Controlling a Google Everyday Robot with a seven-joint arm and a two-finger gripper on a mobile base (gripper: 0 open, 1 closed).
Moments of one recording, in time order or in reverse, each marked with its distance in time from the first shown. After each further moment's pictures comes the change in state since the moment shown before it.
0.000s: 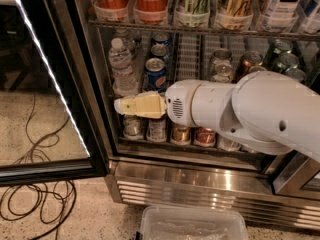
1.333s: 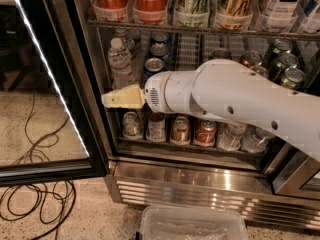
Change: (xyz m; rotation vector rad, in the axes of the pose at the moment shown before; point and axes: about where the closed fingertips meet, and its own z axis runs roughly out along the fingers) arm -0.005 -0.007 0.060 0.023 0.070 -0.034
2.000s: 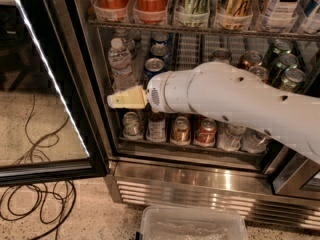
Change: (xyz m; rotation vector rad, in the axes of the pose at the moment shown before) arm 0.007 -0.012 0.003 0.077 0.050 -0.009
